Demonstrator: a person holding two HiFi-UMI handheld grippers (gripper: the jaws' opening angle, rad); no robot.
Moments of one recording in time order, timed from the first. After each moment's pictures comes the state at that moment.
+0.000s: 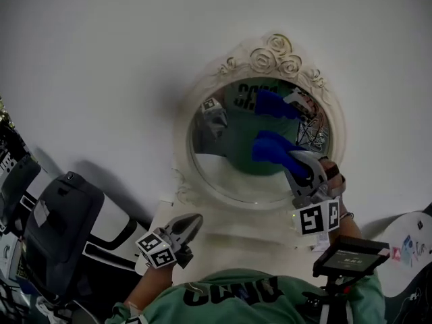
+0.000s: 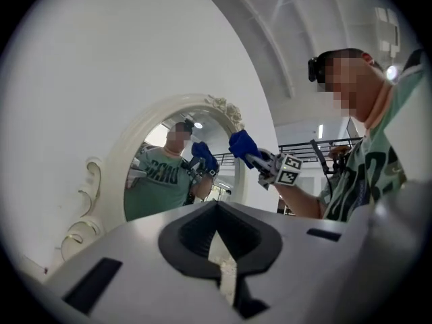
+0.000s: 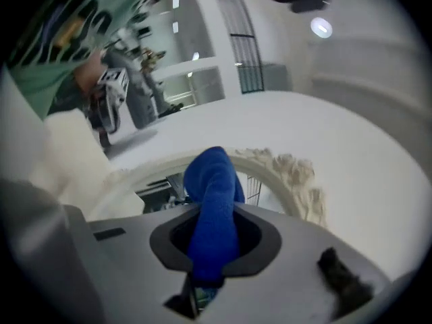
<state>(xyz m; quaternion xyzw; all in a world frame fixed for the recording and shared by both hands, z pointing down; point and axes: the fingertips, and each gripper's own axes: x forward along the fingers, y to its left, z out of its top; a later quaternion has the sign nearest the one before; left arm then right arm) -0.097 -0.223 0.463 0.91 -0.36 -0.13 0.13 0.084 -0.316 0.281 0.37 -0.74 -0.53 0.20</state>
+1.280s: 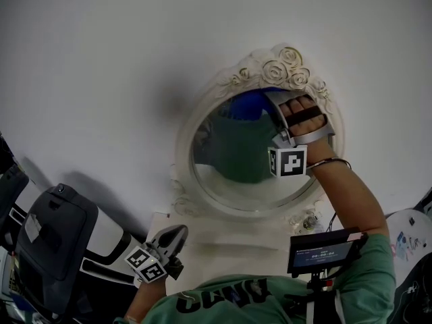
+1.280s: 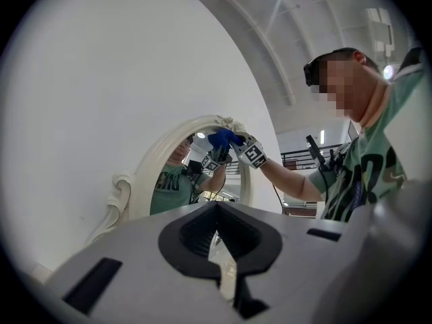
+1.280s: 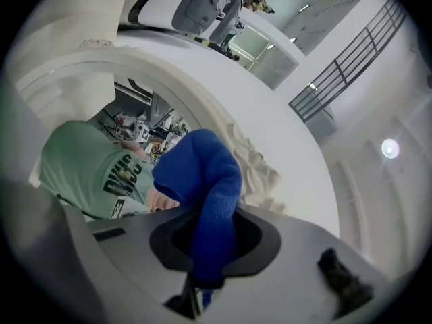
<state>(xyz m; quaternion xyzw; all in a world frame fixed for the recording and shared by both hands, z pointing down) -0.162 -0.211 0.461 0.90 -0.38 -0.16 0.11 0.005 -0.418 0.165 0.43 -0.38 -0.75 0.33</state>
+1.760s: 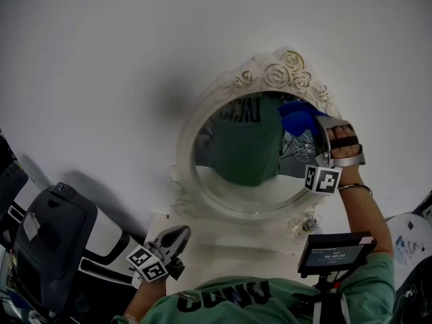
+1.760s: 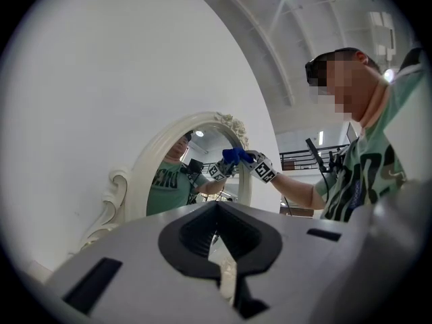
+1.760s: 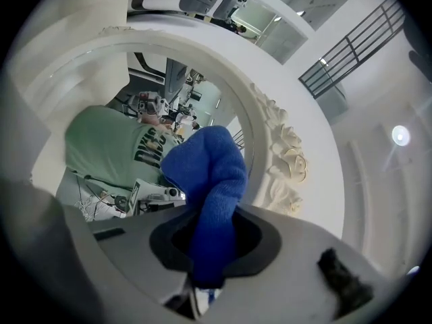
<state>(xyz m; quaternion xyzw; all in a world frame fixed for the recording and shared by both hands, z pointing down) -0.154 -0.216 0.465 0.91 -0.37 -0.16 0.12 0.140 -0.421 0.201 0.48 -0.37 -0.69 0.40</state>
